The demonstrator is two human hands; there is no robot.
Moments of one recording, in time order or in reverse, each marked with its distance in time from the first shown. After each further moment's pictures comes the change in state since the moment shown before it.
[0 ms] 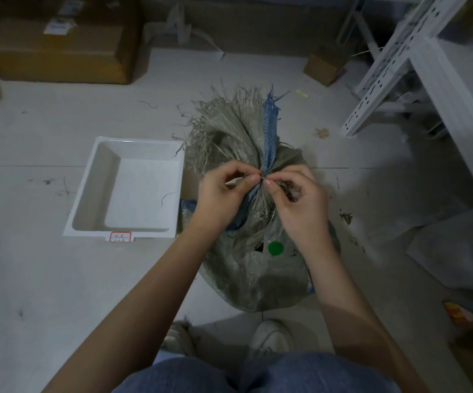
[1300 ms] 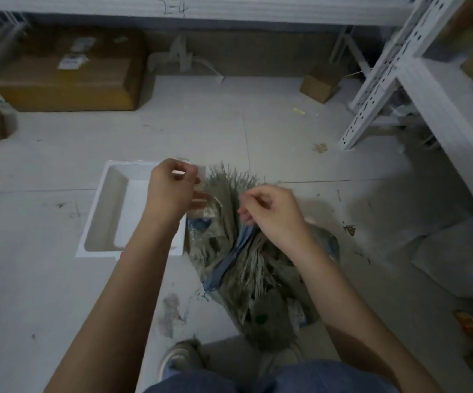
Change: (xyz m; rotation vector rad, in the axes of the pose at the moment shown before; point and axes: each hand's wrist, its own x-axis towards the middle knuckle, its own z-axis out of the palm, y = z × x) left_hand 0.014 0.042 -0.065 0.046 0.297 -0.419; right_hand 0.009 -0.044 0.015 0.136 -0.343 0.377
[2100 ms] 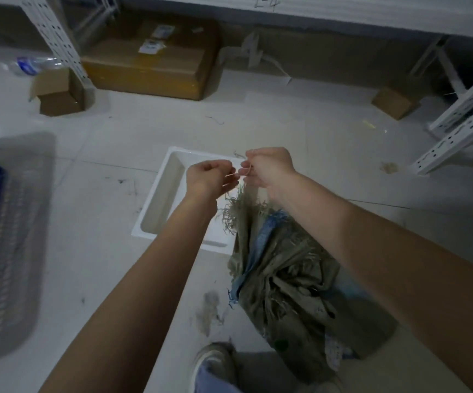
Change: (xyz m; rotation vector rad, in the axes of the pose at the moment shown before) left_hand 0.067 -0.041 -0.052 -0.460 0.089 -0.250; right_hand 0.106 -0.061 0.125 0.279 -0.020 0.365
